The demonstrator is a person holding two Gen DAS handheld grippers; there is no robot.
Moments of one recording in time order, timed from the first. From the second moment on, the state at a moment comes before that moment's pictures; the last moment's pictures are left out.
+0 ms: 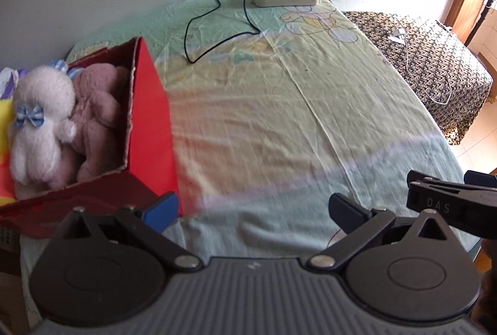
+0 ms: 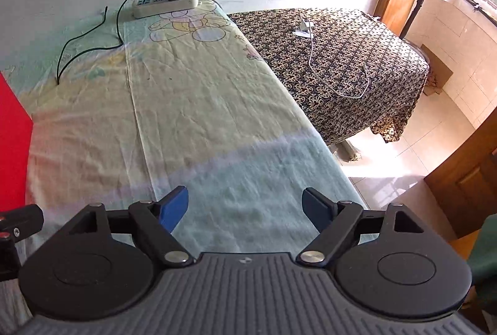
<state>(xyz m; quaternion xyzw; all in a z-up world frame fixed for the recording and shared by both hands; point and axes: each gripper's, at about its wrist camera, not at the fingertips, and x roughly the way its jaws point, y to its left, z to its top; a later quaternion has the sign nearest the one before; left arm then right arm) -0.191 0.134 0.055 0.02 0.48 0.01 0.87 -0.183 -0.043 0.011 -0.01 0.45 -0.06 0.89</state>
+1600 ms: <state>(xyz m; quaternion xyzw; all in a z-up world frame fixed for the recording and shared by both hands) -0.234 0.359 0.116 0.01 0.42 0.15 0.89 -0.226 0.196 0.098 -0.02 0.39 0.11 0.91</state>
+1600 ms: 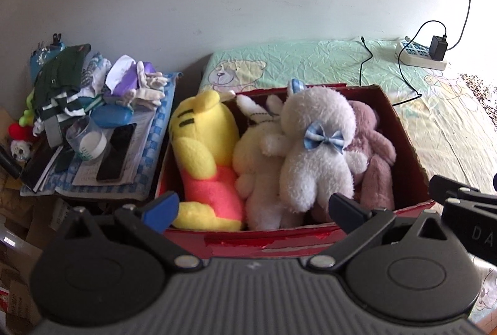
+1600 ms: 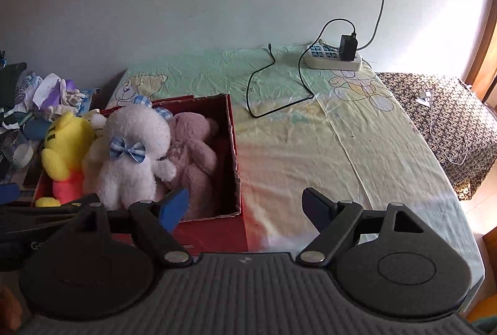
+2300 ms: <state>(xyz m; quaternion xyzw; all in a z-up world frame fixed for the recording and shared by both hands) -0.228 0.384 0.100 -0.02 0.43 0.17 0.88 -0.212 0.223 0.090 -0.05 0.40 0.13 0.91</state>
